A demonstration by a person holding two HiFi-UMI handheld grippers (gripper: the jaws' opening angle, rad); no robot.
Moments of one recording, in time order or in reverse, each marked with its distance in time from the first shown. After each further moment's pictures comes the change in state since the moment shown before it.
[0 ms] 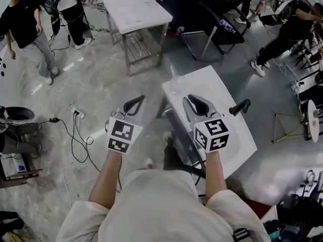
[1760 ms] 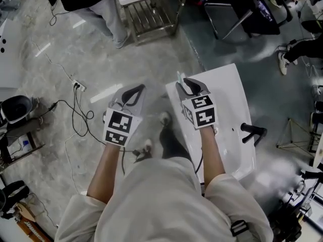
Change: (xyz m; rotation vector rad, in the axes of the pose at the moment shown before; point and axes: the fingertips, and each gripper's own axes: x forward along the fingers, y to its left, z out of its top) left arm 0.209 0.102 -0.083 -0.166 0.257 0.034; right arm 0.269 -0.141 -0.111 0.016 0.367 0.168
